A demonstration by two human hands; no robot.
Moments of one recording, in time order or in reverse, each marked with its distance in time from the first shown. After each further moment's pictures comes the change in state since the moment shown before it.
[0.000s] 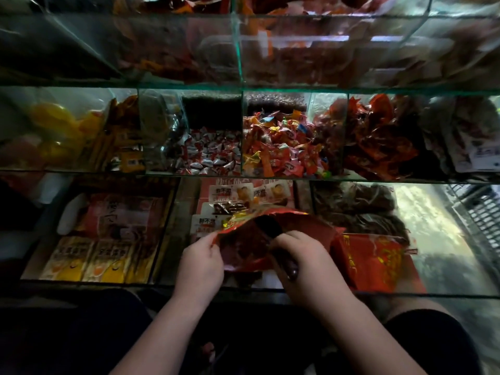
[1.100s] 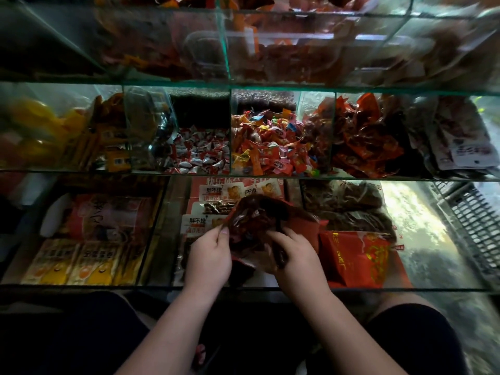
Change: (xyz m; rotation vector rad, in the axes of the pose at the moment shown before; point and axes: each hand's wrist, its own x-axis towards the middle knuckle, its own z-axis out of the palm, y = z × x) left_hand 0.007 0.016 0.029 -0.008 -0.014 -0.044; right_hand 0.006 0.037 0.040 0.009 0.175 0.137
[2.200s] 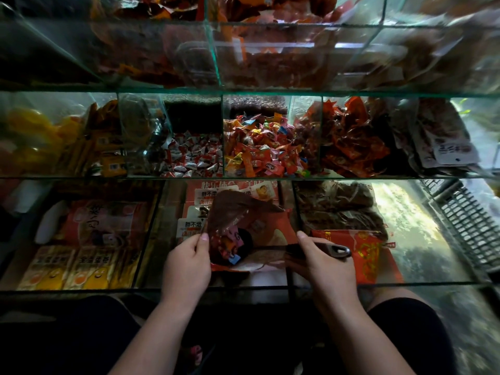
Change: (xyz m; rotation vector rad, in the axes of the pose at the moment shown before) left_hand -0.015 -0.007 -0.024 0.137 0.129 0.031; right_hand -0.019 0.006 -0.036 0.944 0.300 0.655
